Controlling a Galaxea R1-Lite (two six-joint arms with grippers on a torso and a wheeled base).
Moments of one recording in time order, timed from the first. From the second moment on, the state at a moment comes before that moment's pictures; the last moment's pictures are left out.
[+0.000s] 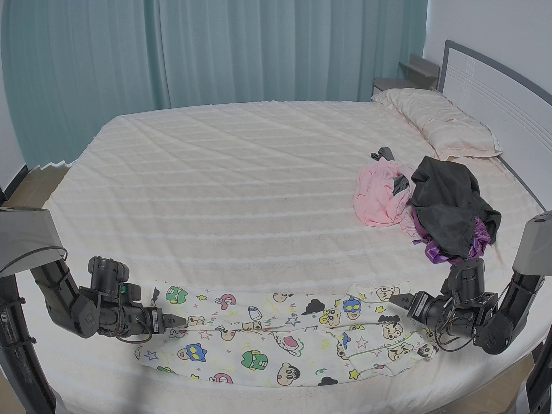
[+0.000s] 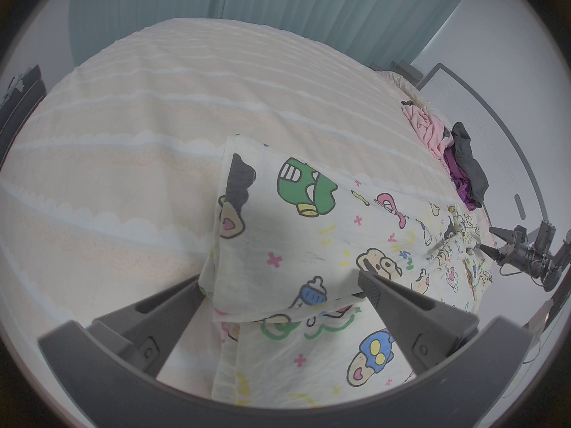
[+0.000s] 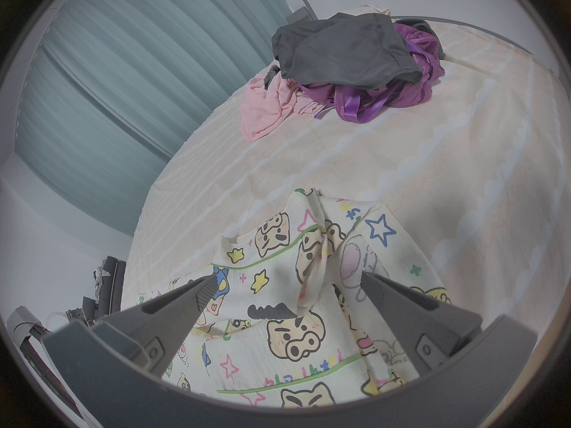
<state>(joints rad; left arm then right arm) -0.06 2.11 -0.47 -0.71 -0.25 -0.20 0.30 2.06 -0.28 -1.10 -0.02 0.76</state>
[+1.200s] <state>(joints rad) 0.06 1.93 -0.48 -0.54 -0.27 -0.25 0.24 2.01 -0.28 -1.12 -0.02 0.76</state>
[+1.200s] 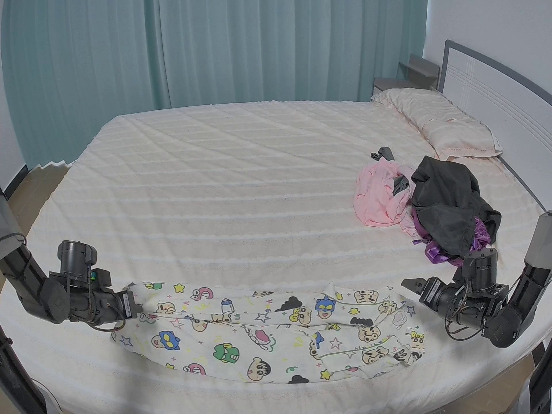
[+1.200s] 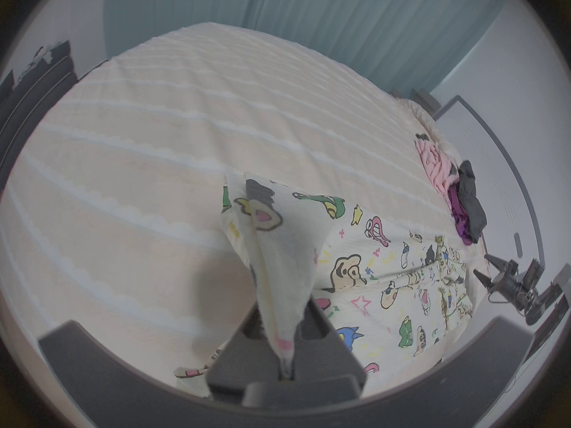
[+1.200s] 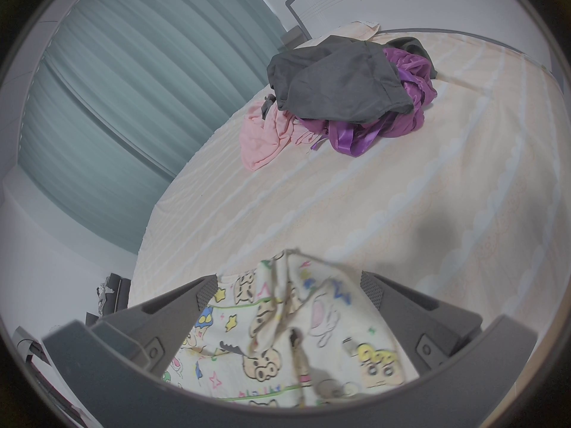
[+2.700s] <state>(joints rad) -0.38 1.65 -0.68 -0.21 0.19 -0.53 0.22 1.98 -0.29 -1.12 -0.02 0.76</state>
